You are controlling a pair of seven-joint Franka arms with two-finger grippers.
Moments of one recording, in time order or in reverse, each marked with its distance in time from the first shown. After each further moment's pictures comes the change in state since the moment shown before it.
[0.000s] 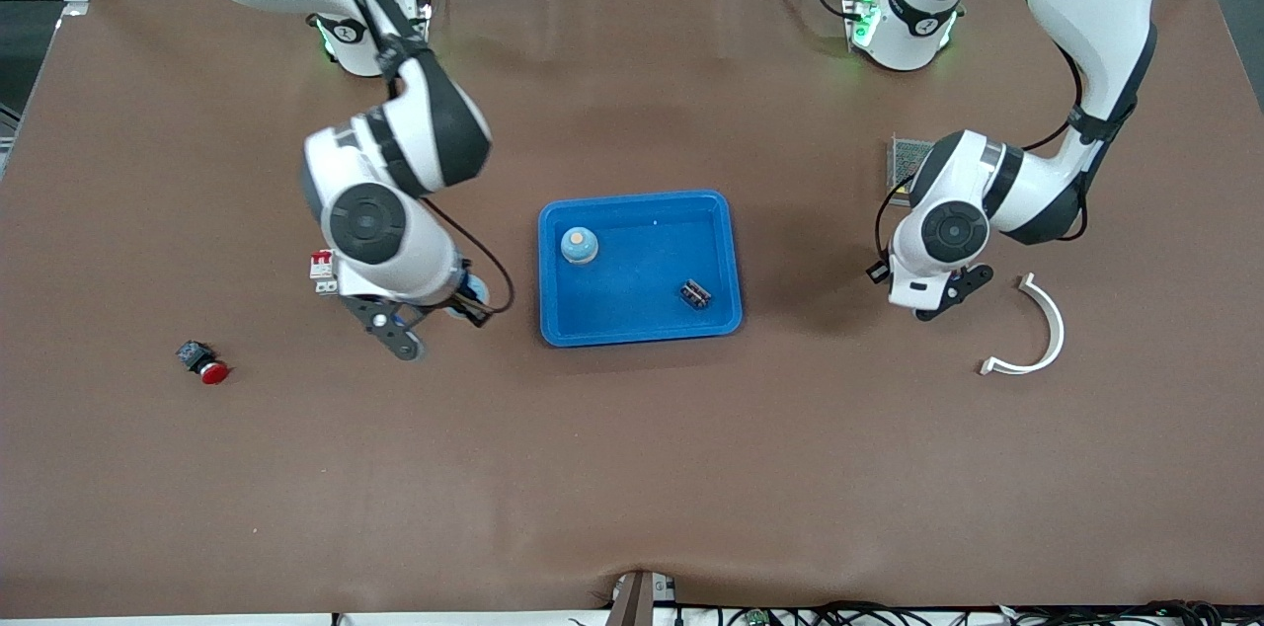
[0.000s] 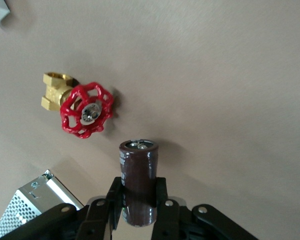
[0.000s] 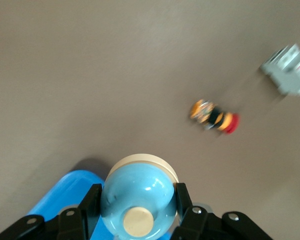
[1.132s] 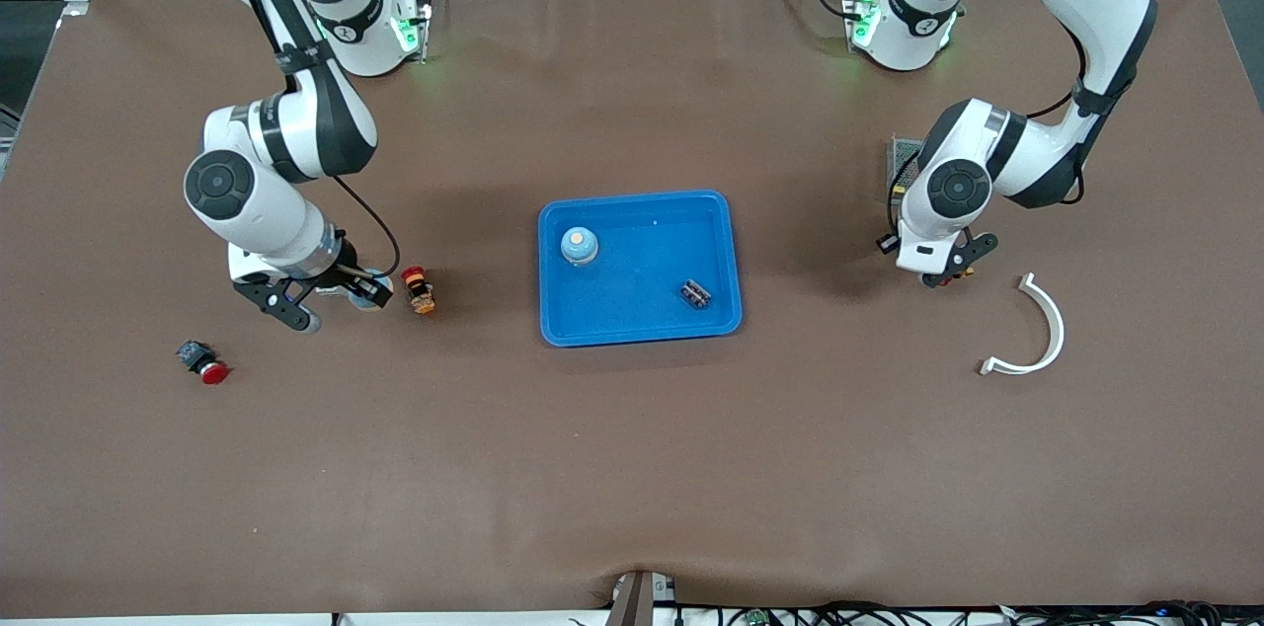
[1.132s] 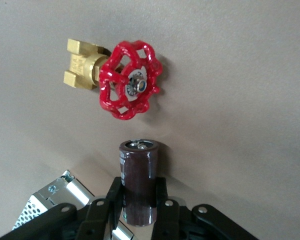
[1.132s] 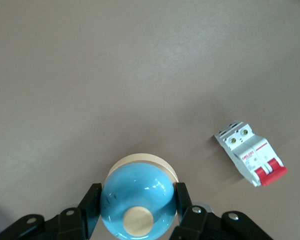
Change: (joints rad) left arm 0.054 -0.078 0.000 -0.200 0.062 0.140 0.000; right arm -0.221 -0.185 -0.001 -0.532 -0.004 0.471 -0.348
